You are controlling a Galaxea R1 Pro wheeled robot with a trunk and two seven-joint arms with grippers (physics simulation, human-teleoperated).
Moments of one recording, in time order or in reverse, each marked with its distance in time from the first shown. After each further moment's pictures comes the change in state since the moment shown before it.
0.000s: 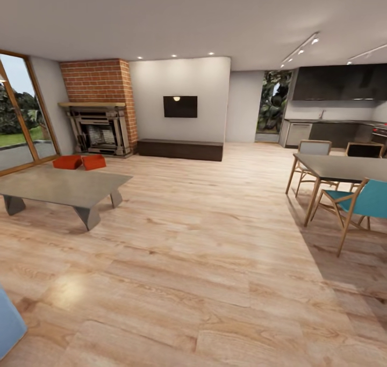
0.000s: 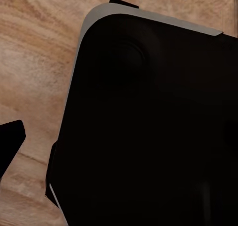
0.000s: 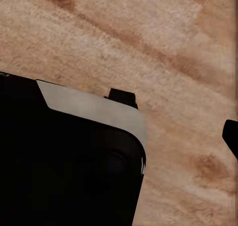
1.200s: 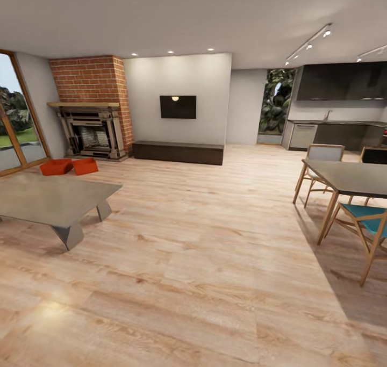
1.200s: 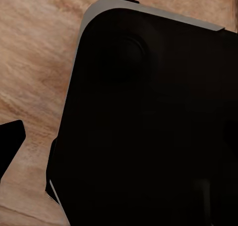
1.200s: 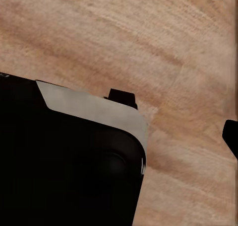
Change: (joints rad) left arm 0.000 0.000 0.000 0.001 0.000 0.012 0.000; right arm 0.000 0.000 -0.003 0.000 0.001 -0.002 -0.001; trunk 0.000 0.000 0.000
